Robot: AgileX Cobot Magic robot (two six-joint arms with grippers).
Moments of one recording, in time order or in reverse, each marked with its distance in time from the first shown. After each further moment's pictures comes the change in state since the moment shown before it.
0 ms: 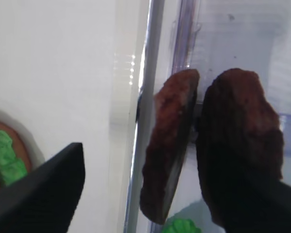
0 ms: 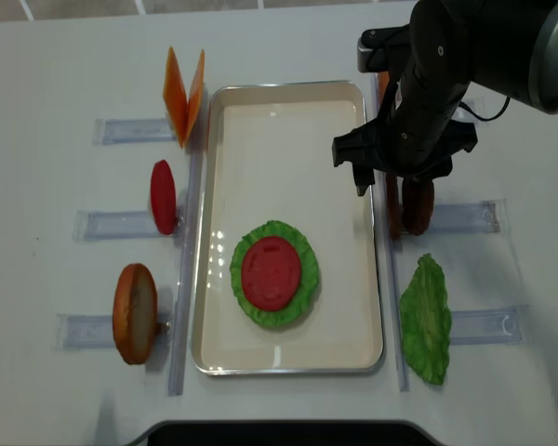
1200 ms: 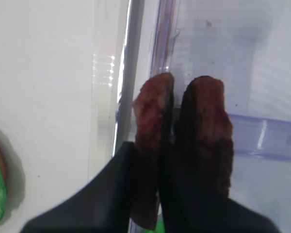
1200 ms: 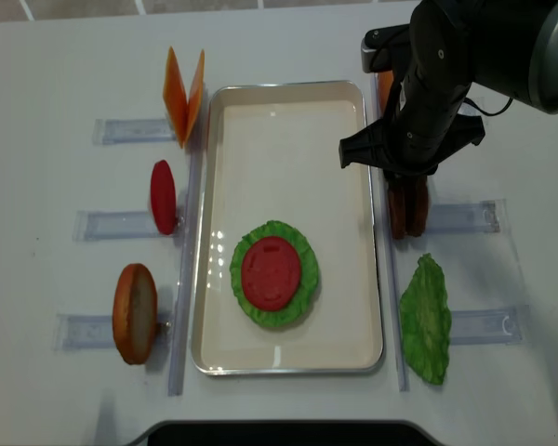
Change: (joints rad) left arm 0.000 0.000 0.000 0.000 0.000 0.000; right arm 0.000 0.000 0.000 -0.050 0.014 0.009
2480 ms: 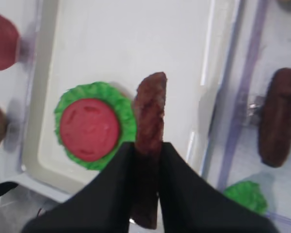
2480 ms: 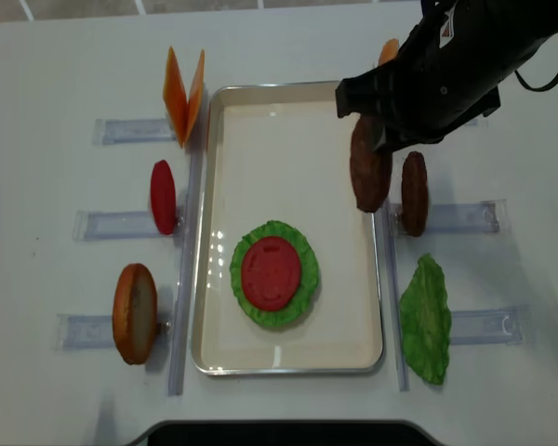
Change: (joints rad) left arm 0.000 0.000 0.000 0.000 0.000 0.000; right arm 0.000 -0.262 0.000 0.311 0.025 -0.194
